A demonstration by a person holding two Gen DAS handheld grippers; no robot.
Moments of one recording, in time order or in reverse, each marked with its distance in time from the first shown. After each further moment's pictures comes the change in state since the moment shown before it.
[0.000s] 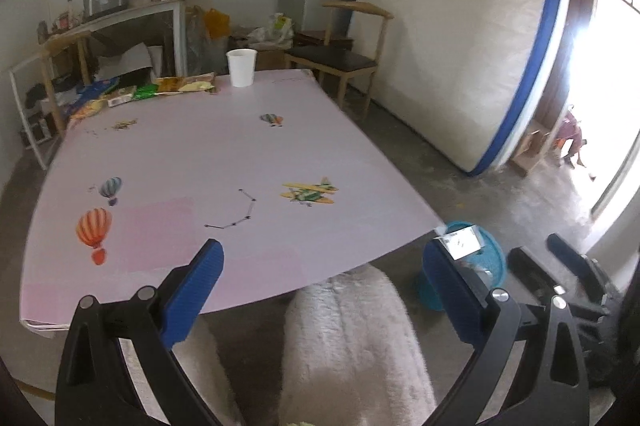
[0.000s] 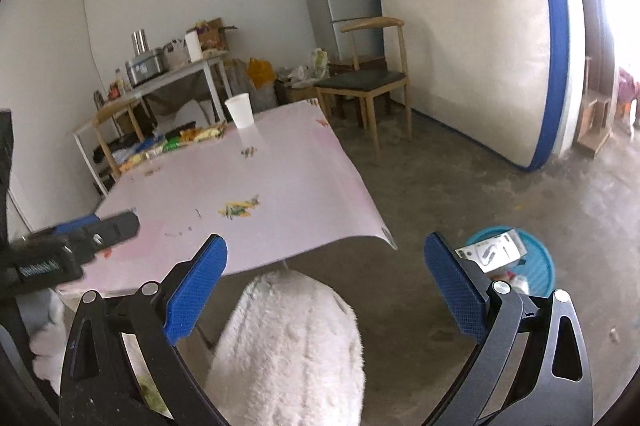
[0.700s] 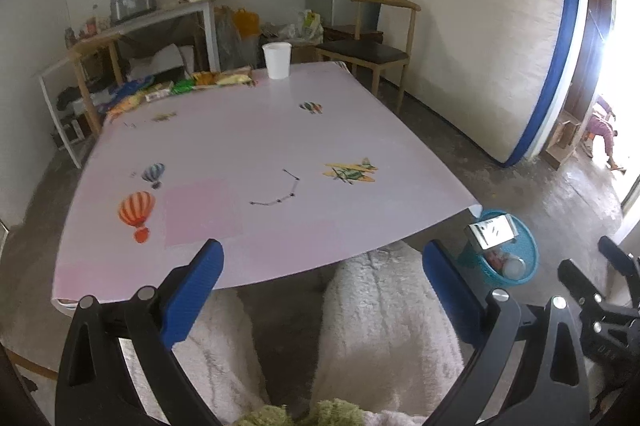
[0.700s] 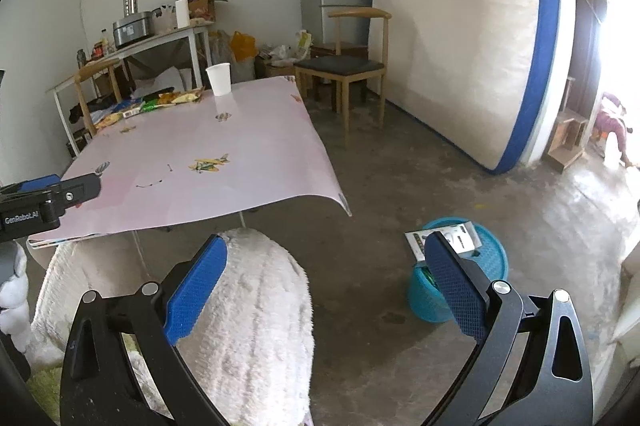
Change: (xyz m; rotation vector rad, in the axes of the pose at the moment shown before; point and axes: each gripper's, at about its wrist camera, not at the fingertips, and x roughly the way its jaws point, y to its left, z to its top) left arm -0.015 0.004 -0.021 0.029 0.014 0.161; right arm -0.019 0.000 -0.016 -0.088 0.056 -0.115
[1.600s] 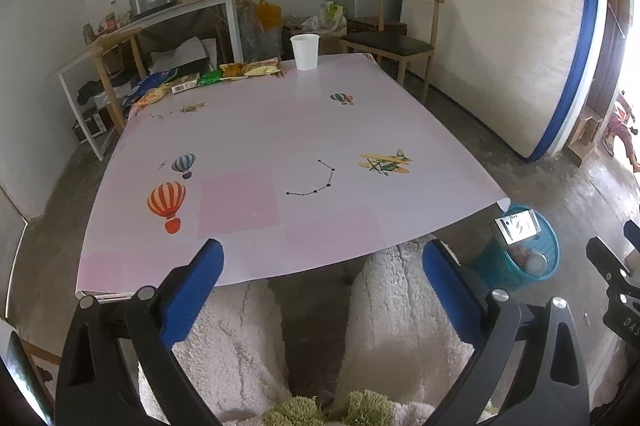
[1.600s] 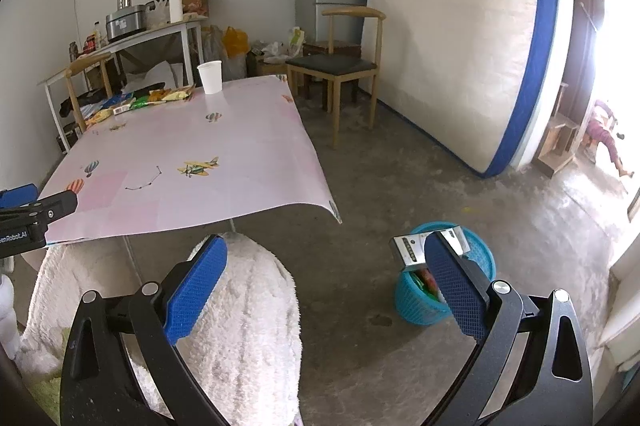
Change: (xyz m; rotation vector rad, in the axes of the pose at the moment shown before) left arm 0.001 0.015 0.002 -0.023 0.048 0.087; right arm 0.001 0.002 0.010 -0.015 0.013 -0.038
